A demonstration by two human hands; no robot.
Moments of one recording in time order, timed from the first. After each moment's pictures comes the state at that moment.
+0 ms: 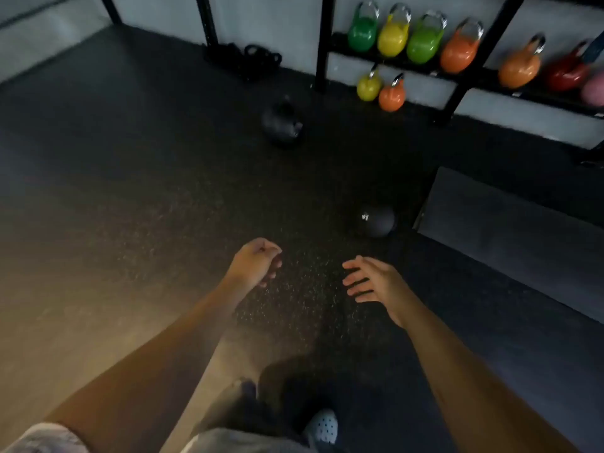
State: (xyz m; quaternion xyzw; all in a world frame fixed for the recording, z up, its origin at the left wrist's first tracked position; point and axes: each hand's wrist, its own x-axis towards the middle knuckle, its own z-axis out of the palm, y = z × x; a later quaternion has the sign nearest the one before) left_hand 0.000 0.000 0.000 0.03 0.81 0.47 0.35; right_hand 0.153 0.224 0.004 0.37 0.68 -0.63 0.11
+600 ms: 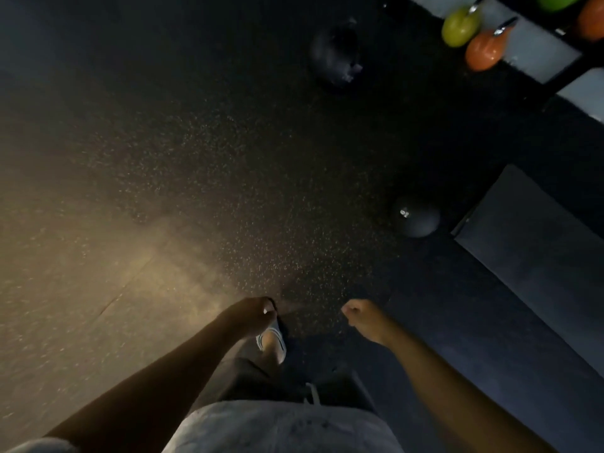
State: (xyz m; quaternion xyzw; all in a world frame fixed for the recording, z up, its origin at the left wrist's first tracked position) left_hand -0.087 -0.017 -0.132 0.10 0.81 0.15 0.55; right_hand 0.006 0.249 -0.148 0.28 0.77 -0.39 0.42
